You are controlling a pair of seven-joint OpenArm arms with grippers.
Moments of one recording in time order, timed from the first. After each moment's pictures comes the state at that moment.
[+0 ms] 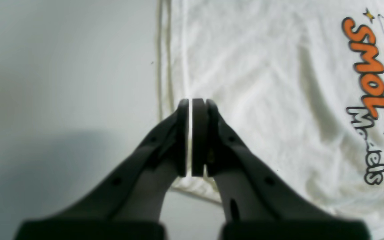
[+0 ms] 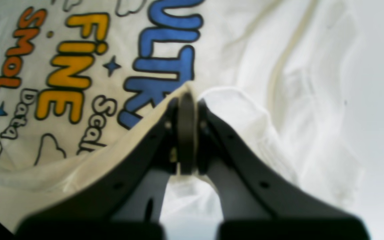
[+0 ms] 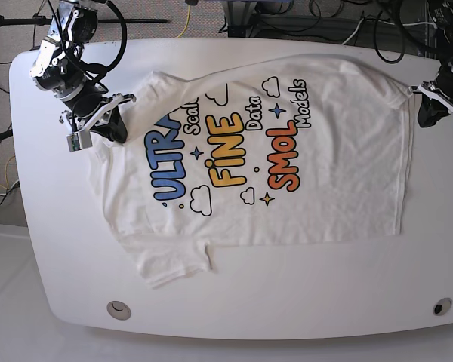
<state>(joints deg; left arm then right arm) 21.8 -18.6 -43.8 94.8 -40.5 -37.7 47.1 -15.5 8.2 28.3 100.0 33.1 39.0 -50.0</state>
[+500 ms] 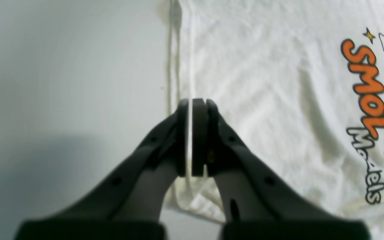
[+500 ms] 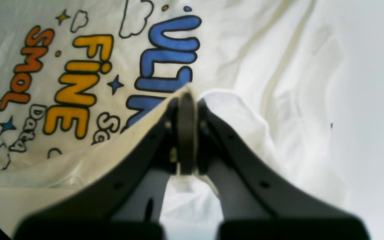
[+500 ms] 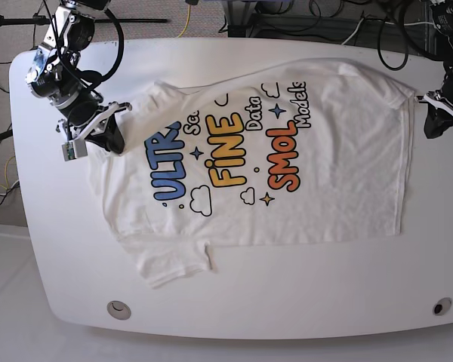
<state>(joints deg) 19.1 -19.7 -44.6 94.8 -40.6 -37.4 46.5 -12.3 8.5 29.7 100.1 35.2 39.5 -51.2</state>
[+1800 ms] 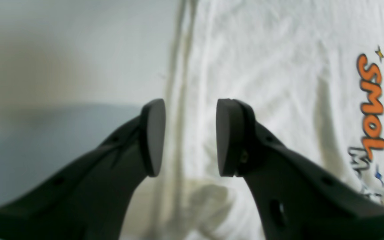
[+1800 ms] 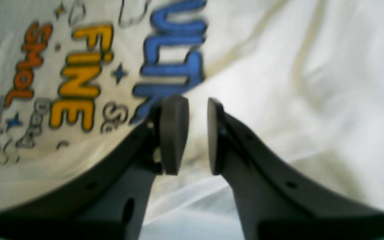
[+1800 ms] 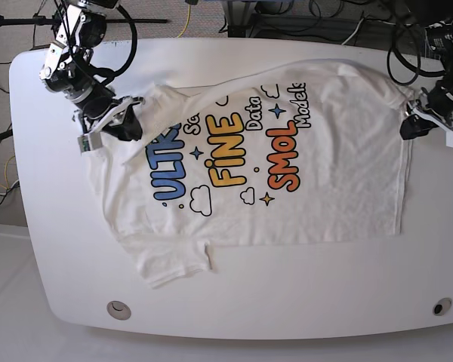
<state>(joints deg) 10.1 -19.8 -39.5 77.0 -43.5 -36.1 51.0 -13.6 4.6 28.5 97.1 34.0 39.1 -52.1</state>
